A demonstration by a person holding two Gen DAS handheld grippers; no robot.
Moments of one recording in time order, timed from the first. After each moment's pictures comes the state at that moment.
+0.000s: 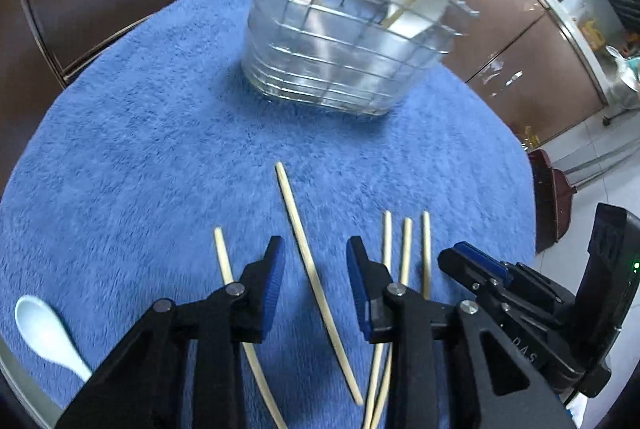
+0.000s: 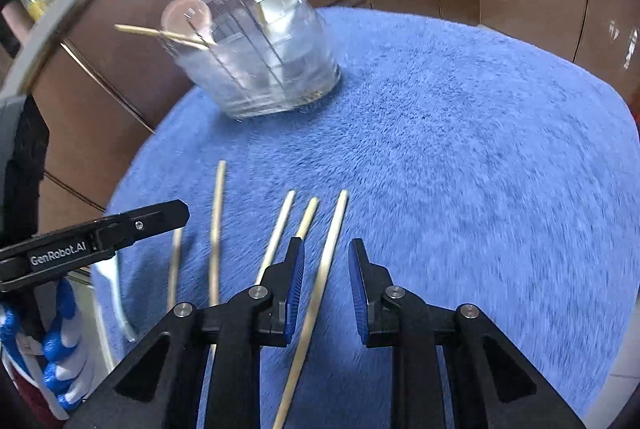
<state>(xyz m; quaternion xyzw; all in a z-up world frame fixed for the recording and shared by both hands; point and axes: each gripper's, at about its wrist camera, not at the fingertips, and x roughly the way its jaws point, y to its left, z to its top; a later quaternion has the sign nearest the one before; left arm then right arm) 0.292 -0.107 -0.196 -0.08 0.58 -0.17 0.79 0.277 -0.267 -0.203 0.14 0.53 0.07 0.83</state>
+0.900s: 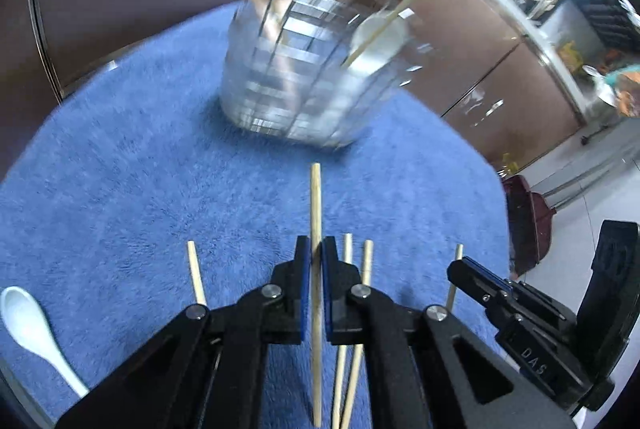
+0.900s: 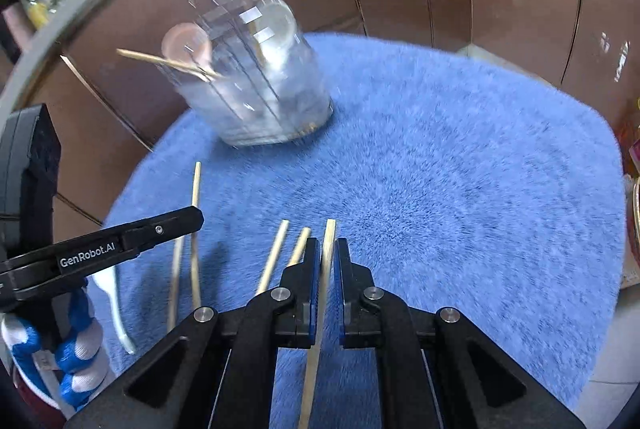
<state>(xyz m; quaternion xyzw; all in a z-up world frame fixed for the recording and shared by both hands) 0.266 -0.112 -0.171 -0.11 0.51 -0.19 0.83 0.241 -0.280 -0.162 0.13 0.47 0.06 0.87</state>
